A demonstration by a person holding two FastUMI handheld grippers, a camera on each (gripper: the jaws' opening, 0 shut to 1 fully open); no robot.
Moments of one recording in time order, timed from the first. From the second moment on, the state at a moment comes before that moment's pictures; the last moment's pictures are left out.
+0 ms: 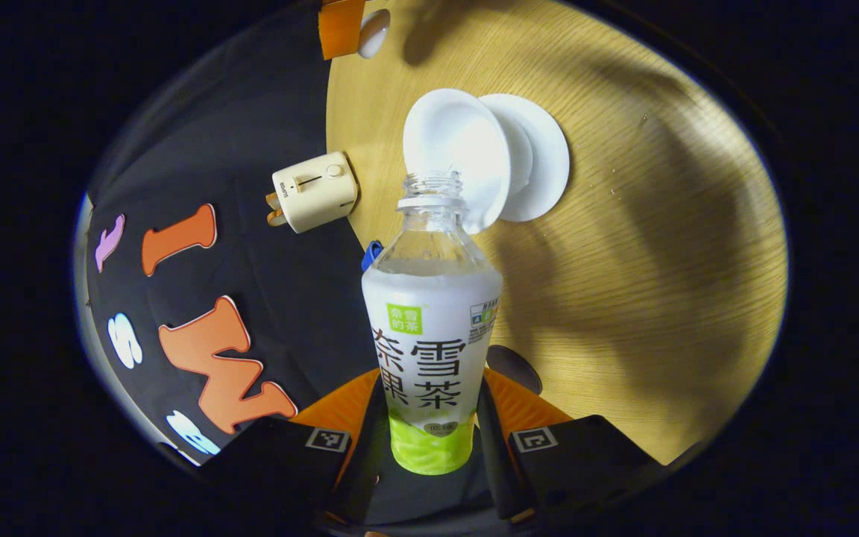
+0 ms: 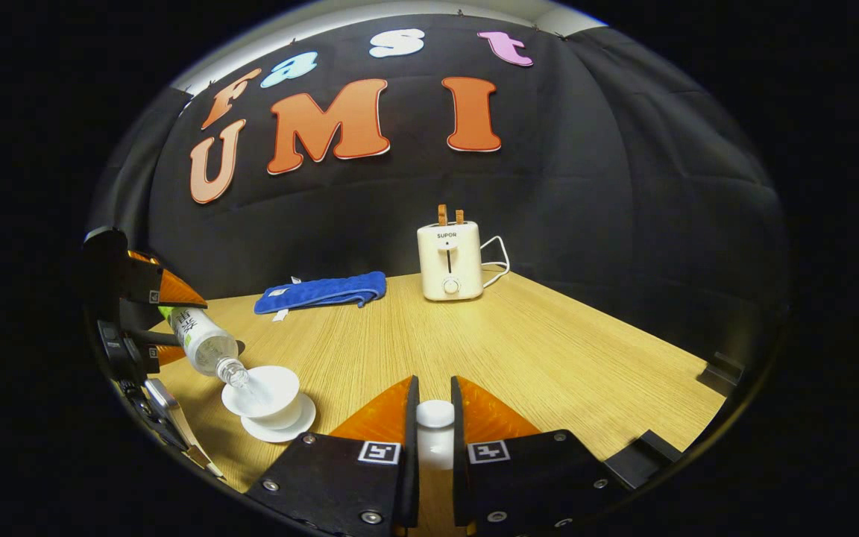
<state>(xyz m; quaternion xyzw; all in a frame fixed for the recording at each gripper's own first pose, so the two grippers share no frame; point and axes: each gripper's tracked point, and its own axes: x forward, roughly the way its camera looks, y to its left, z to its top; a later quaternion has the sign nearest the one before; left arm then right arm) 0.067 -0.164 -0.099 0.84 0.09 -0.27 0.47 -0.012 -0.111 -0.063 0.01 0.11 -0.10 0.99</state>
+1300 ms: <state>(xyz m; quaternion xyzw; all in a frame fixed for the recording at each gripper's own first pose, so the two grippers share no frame) 0.073 -0.223 -0.056 0.92 -0.03 -0.24 0.31 -0.016 -0.117 -0.069 0.01 0.12 -0.11 0.99</state>
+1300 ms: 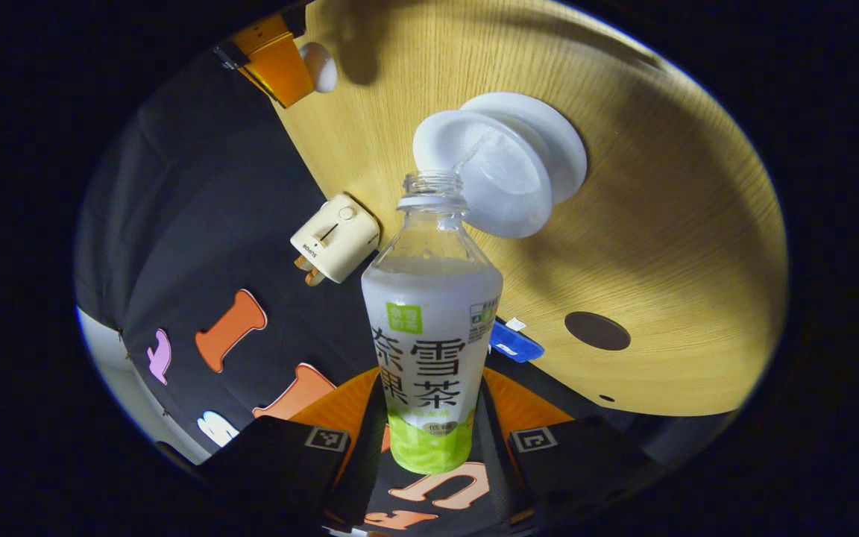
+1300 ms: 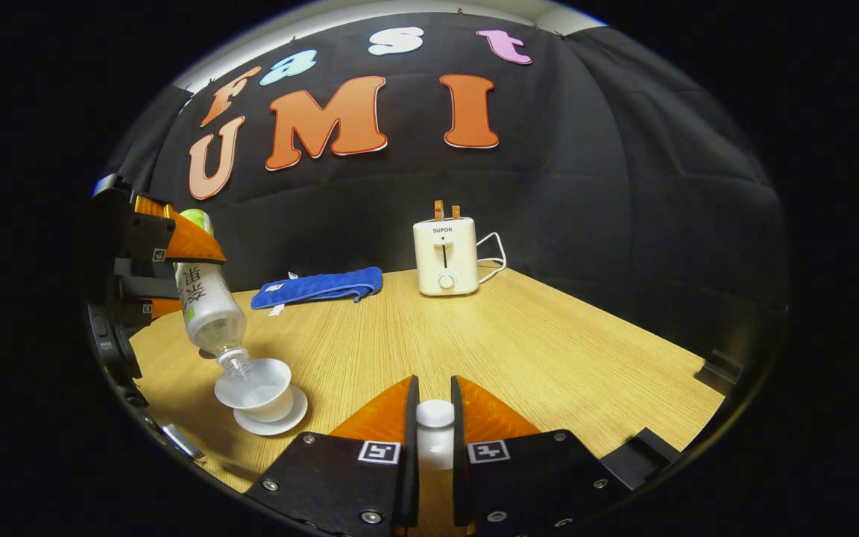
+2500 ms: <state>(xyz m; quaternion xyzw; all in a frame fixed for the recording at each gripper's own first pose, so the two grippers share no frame) 0.077 -0.194 -0.178 0.50 0.15 -0.25 0.82 -0.010 -0.108 -0.065 0.00 0.12 -0.10 0.99</state>
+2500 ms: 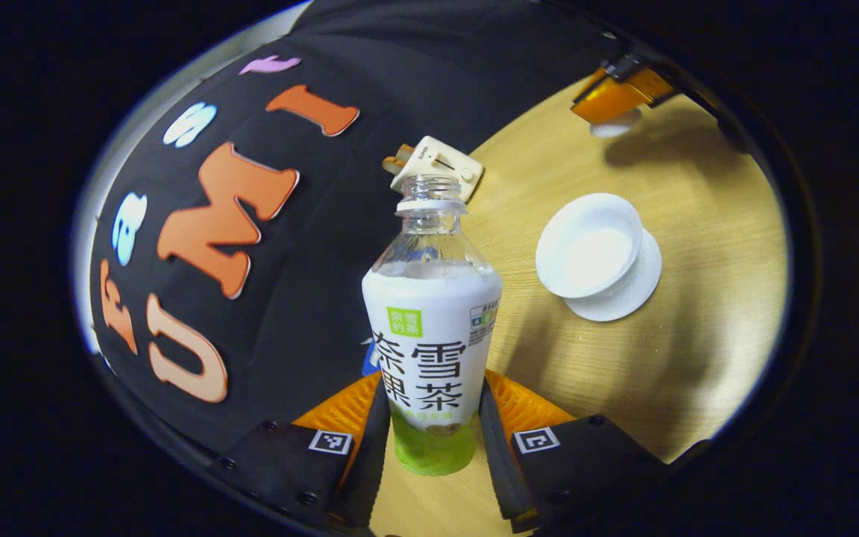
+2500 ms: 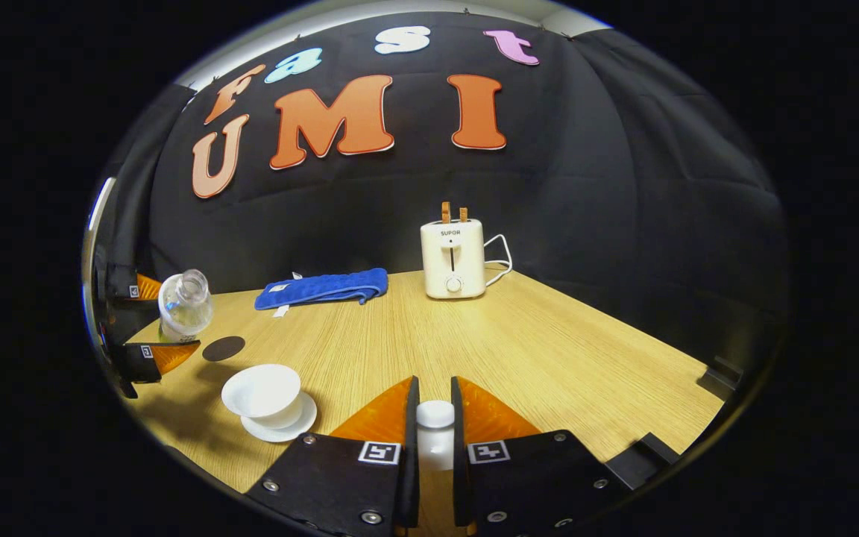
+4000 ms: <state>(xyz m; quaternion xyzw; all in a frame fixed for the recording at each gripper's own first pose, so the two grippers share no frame) 0.096 -0.256 -0.202 0.00 0.20 -0.14 0.97 -0.002 -0.099 -0.074 -0.03 0.15 -0.11 0.98</state>
